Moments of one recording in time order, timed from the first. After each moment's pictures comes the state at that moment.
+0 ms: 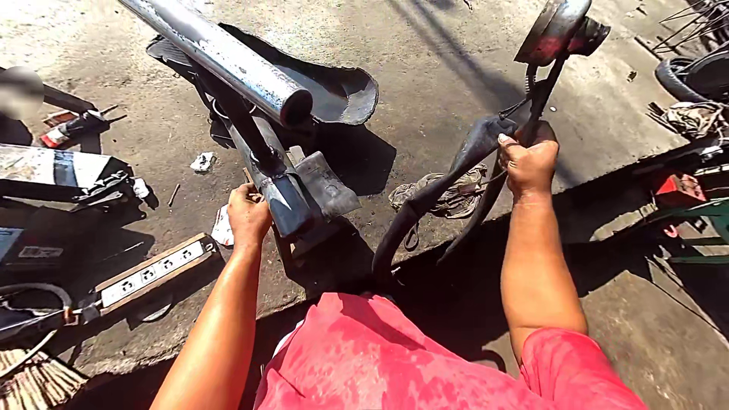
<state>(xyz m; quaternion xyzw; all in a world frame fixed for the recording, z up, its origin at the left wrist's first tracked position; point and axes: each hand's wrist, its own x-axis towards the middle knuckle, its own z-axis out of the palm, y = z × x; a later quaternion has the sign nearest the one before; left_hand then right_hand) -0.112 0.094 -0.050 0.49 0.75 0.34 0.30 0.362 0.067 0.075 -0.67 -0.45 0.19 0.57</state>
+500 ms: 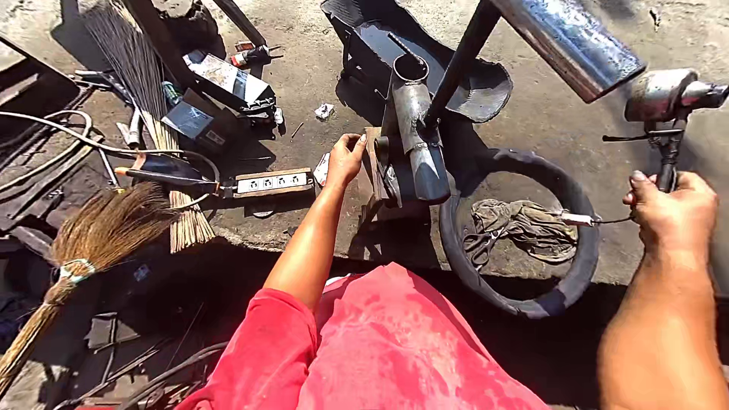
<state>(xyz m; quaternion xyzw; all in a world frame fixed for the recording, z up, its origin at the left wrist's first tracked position) -0.176 0.111 -0.073 0.43 0.70 0.40 0.40 0.328 0.099 0.069 -0.80 -0.47 0.17 0.32</state>
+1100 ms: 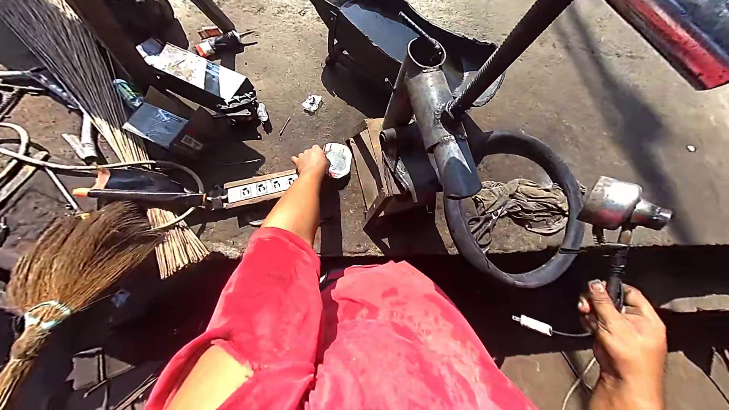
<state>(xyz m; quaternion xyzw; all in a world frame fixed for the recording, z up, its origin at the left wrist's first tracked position) -0.264 0.153 -0.180 0.51 0.82 -0.06 0.27 0.231 -0.125 0.033 -0.76 -0.37 0.28 0.45</state>
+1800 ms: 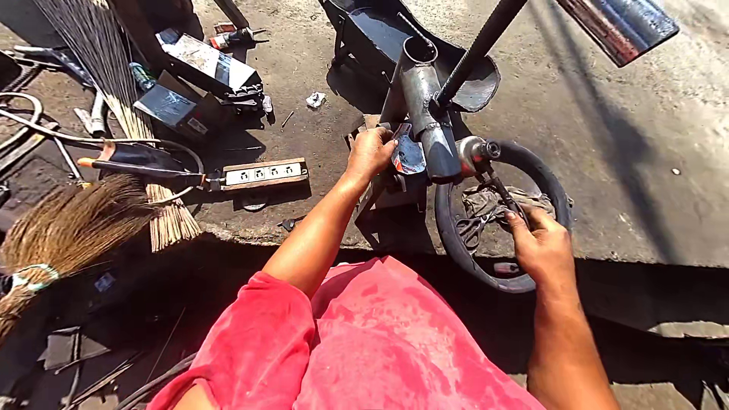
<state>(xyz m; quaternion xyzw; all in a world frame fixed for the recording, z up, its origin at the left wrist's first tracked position) -0.138 0.099 -0.032 0.60 0.64 0.30 0.38 0.177 -0.035 0.048 -0.72 -0.64 0.17 0.21</state>
